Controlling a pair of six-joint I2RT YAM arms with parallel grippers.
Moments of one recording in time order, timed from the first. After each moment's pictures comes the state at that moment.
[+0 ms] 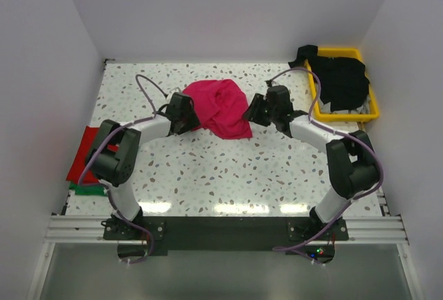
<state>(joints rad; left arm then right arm) -0.39 1.81 1.02 -0.09 -0.14 -0.77 0.40 1.67 1.02 0.00 -0.14 0.66</state>
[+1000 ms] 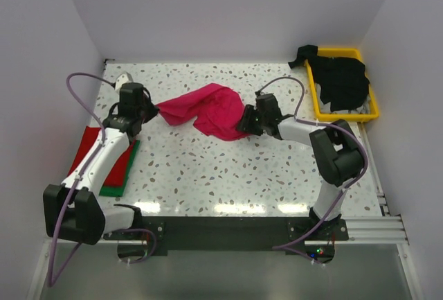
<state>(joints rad) -0.17 1.26 0.97 -0.30 -0.20 -0.74 0.45 1.83 1.02 0.03 -0.15 0.66</state>
